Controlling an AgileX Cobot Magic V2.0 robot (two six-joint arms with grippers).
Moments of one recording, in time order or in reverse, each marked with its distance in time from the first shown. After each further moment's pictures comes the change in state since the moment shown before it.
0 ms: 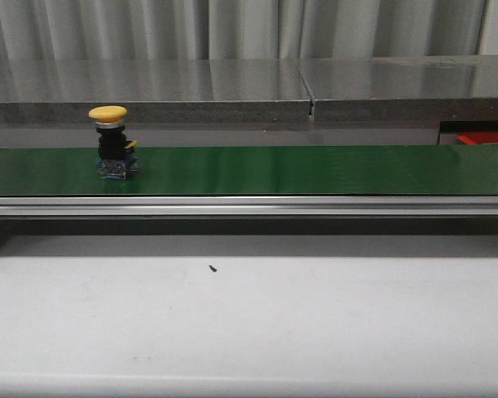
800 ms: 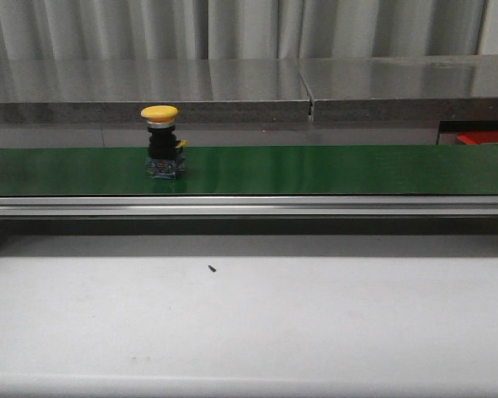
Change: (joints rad) left arm -0.249 -0.127 0.185 0.091 0.047 0.004; right arm 0.000 0.000 0.000 0.000 0.002 0.000
